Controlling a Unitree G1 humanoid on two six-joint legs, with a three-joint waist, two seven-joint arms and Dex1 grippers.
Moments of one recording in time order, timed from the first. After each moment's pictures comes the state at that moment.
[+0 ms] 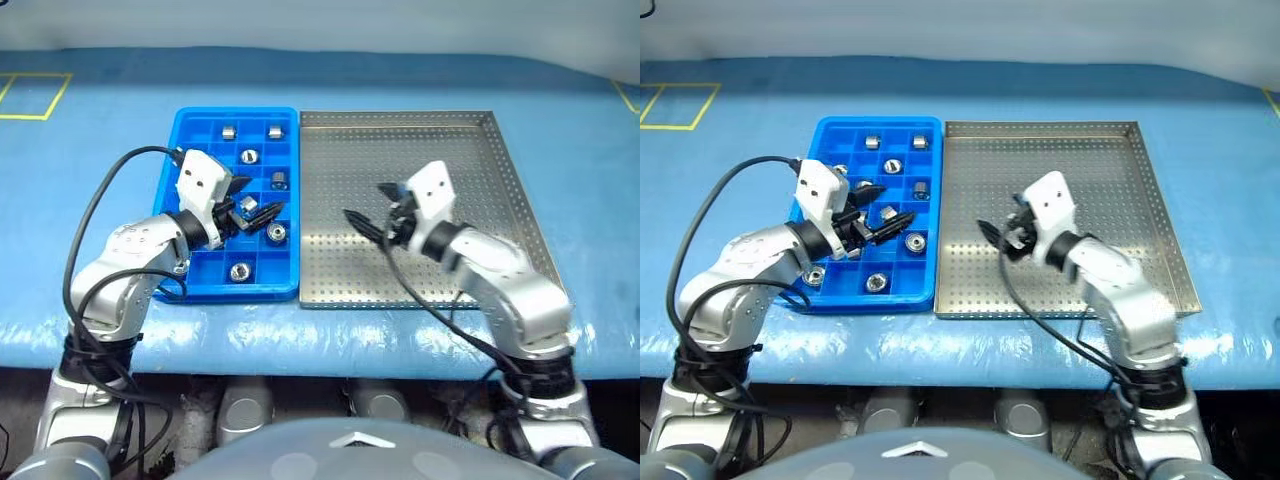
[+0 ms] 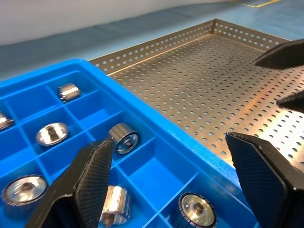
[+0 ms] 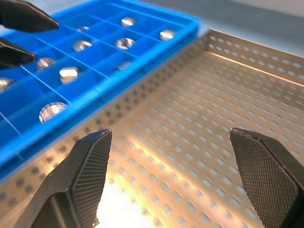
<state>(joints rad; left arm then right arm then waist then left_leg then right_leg) -0.28 0.54 -0.03 -0.34 -0.44 0.69 -0.56 -0.18 -0.49 -0.04 -0.52 0.38 0.79 0.50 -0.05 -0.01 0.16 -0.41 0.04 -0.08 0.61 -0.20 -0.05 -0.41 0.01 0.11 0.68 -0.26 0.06</state>
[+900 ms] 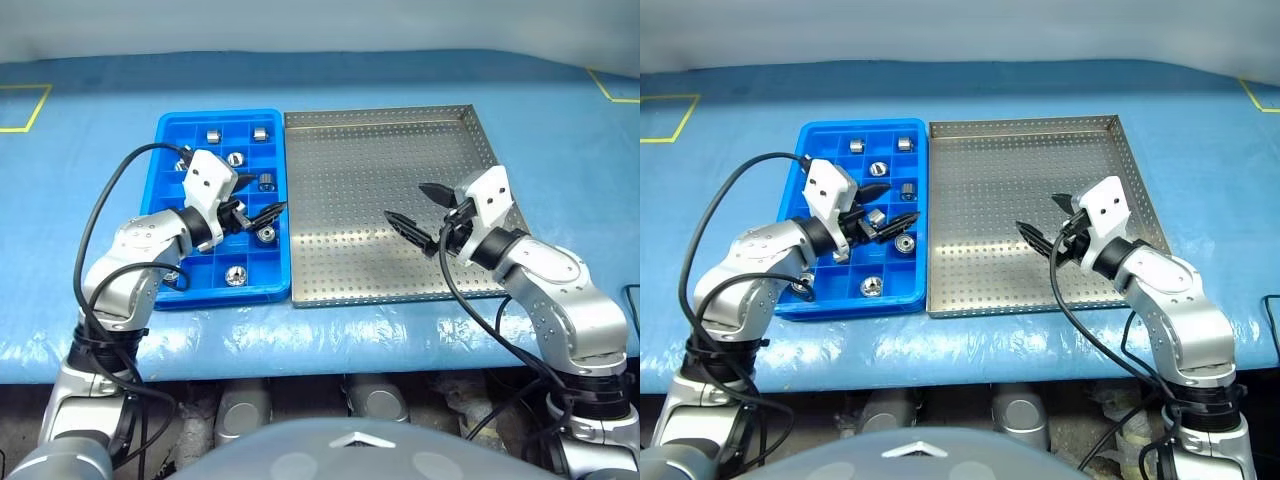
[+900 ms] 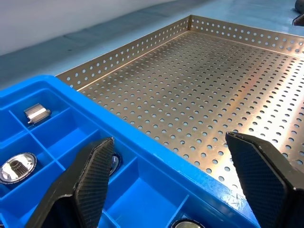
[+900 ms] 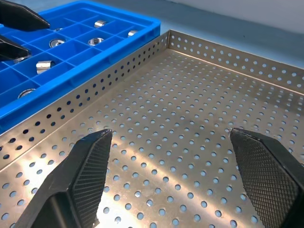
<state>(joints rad) -0.29 0.53 -0.04 -0.29 -0.39 0.62 -0.60 -0.10 -0.56 -0.10 -0.47 0.42 0.65 0.57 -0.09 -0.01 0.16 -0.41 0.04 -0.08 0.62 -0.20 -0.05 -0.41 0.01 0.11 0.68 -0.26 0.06</state>
